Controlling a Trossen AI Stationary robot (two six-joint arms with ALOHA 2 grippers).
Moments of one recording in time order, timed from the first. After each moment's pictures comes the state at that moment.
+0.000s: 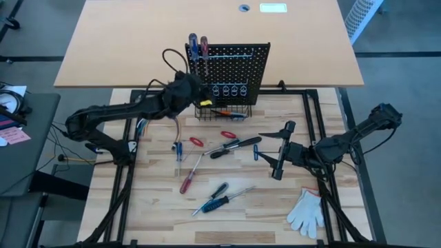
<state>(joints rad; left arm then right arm) 0.31 1.41 1.18 0.05 -0.64 0.00 0.52 1.07 0.86 0.37 0.79 -0.39</state>
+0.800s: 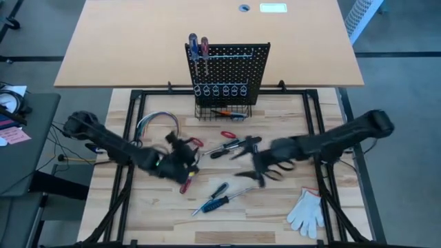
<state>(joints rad) -0.41 1.39 0.86 -0.38 -1.11 -0.46 0.23 1.36 0.86 0.24 0.04 -0.35</state>
